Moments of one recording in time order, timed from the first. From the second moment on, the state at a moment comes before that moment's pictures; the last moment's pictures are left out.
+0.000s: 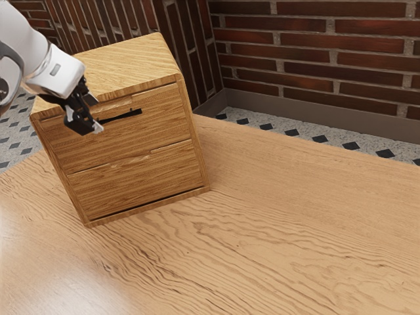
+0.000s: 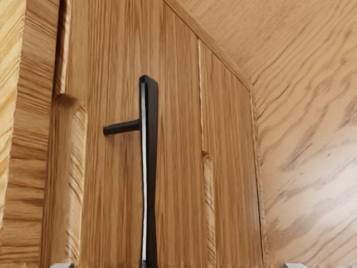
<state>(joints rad) 0.05 -0.29 0.21 -1.85 0.16 2.11 0.97</state>
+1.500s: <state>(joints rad) 0.06 -0.26 0.15 -1.90 0.16 2.14 0.90</state>
